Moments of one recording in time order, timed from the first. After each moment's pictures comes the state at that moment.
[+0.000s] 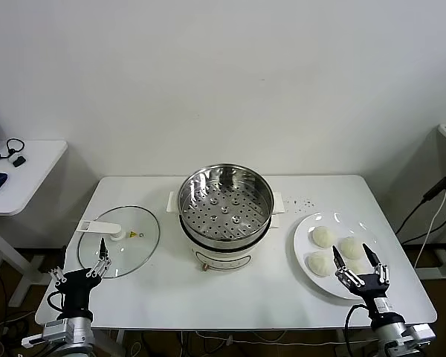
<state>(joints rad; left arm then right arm) 1.64 -1.61 -0.77 -2.06 -0.04 -0.08 -0.03 -1.71 1.17 0.73 1.94 0.51 0.21 -0.11</state>
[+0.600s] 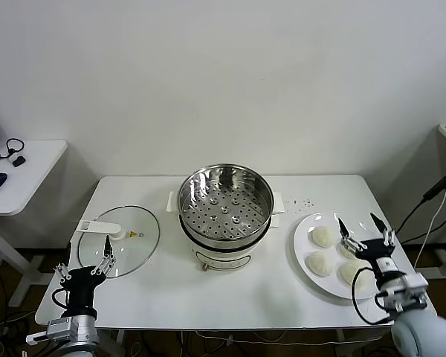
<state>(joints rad) 1.64 -1.61 -0.75 -2.06 -0.04 -0.09 -0.02 -1.36 0.88 0.64 1.92 0.25 -0.24 -0.10</state>
